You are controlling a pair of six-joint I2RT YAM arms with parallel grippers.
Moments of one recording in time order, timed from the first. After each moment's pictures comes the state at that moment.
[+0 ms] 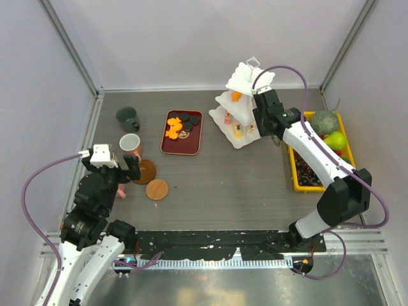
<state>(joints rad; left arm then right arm) -0.40 0.35 0.72 -0.52 -0.37 -0.13 0.41 1.52 1.40 -0.78 0.42 -0.01</state>
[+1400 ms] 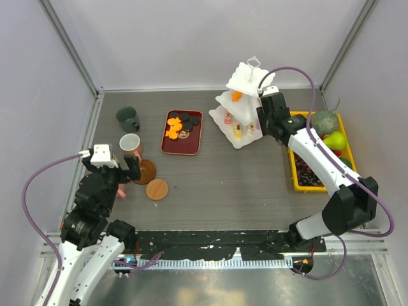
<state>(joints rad) -0.40 0.35 0.72 -0.52 -0.37 -0.13 0.38 1.46 1.31 -0.62 0.43 -0.03</state>
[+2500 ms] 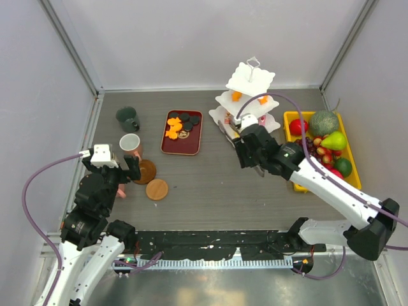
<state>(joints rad) -0.40 0.35 0.72 -0.52 -0.37 -0.13 0.74 1.18 1.17 -0.78 0.34 0.21</state>
